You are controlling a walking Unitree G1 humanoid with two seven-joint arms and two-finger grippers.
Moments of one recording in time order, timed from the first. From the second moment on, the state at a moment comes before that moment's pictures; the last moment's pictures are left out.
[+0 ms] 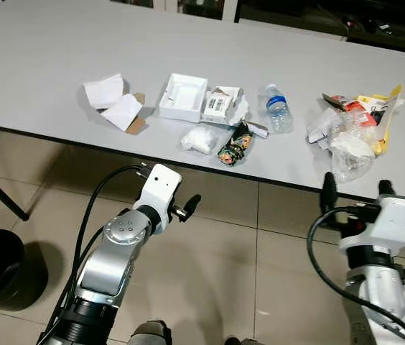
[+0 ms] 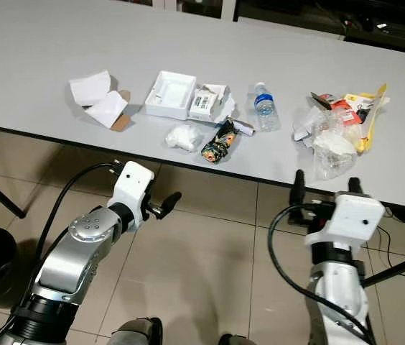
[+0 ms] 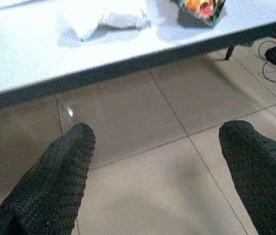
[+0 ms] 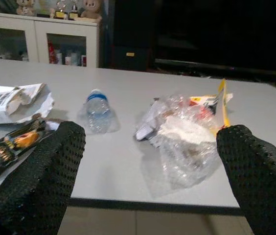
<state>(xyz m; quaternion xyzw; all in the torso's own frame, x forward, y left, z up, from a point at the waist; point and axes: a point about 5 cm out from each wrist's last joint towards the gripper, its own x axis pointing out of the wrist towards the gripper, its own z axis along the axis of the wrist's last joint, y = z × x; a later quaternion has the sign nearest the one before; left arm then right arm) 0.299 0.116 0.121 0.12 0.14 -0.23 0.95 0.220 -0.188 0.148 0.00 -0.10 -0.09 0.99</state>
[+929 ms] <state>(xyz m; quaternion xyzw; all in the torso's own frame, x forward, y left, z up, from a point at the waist) 0.305 0.114 0.101 0.12 0.19 -0.21 0.95 0.223 -0.185 0.156 -0.01 -0.10 -0.05 0.99</state>
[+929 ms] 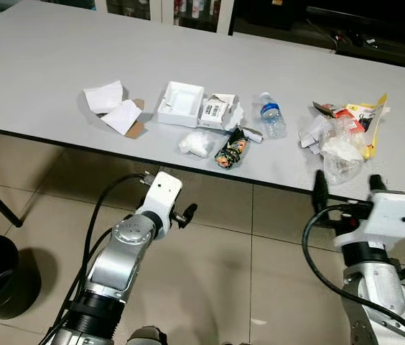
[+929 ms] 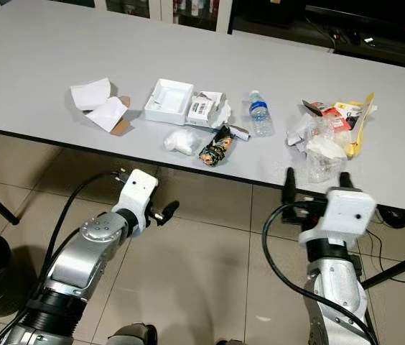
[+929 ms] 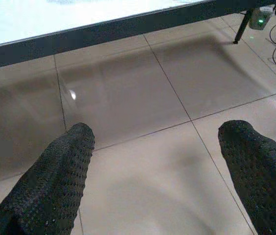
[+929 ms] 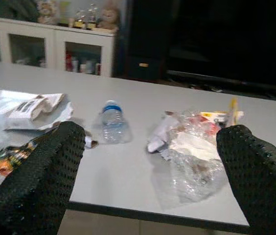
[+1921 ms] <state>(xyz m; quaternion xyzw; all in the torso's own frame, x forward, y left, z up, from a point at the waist) 0.318 0.100 0.103 0.10 0.17 -0.23 0.95 0.215 -0.188 0.148 0.00 -0.08 -0.09 0.99</state>
